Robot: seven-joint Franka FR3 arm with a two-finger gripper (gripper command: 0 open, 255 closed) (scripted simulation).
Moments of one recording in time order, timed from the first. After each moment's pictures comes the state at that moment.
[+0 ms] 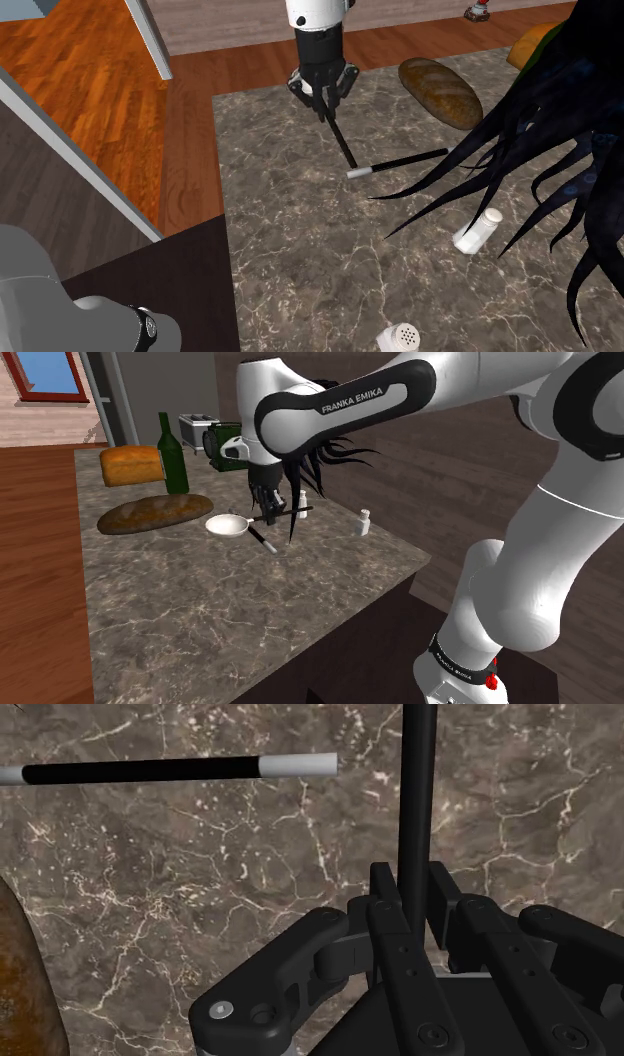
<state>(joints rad) 0.32 -0.12 0.02 -2.07 -0.16 1.97 -0.96</state>
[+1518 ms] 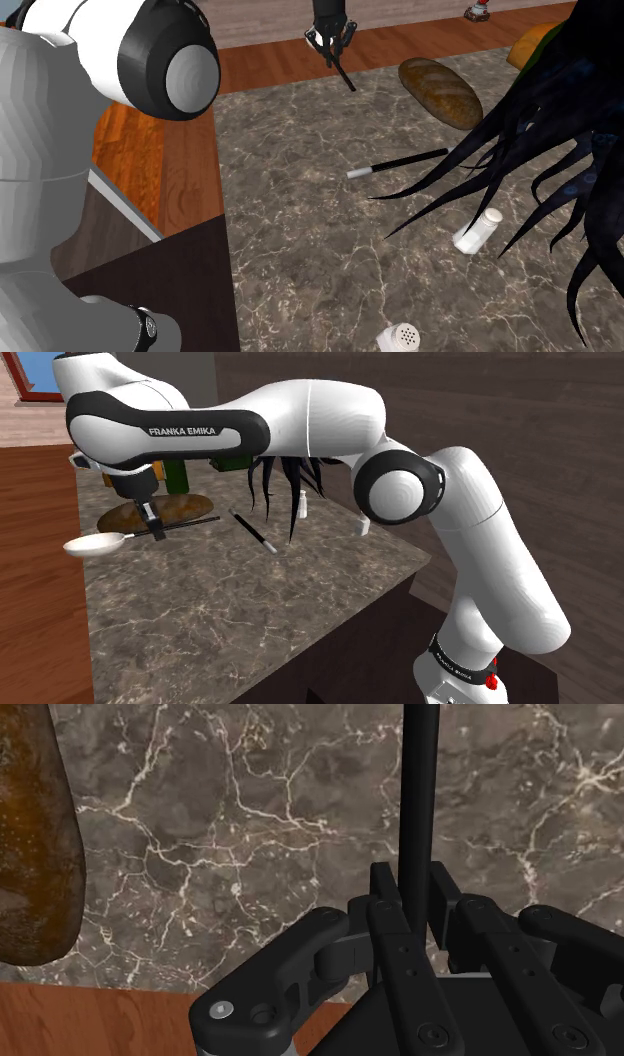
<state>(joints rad) 0.50 0.72 0.10 -0.93 -0.21 1.63 -0.78</state>
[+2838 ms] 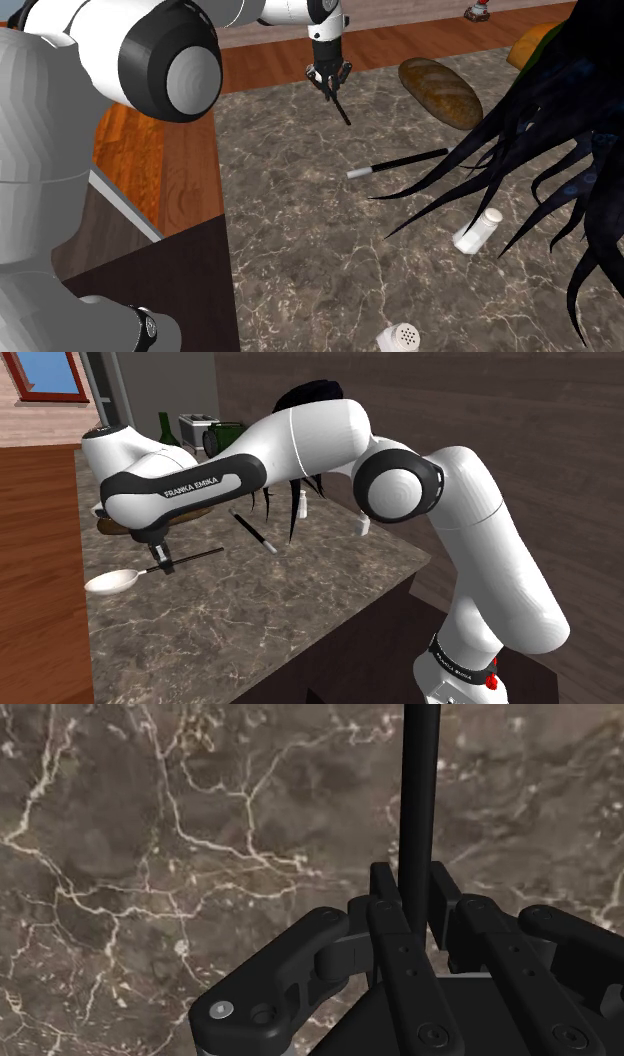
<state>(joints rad) 0.48 0.71 0.09 -1.20 -0.22 1.89 -0.73</state>
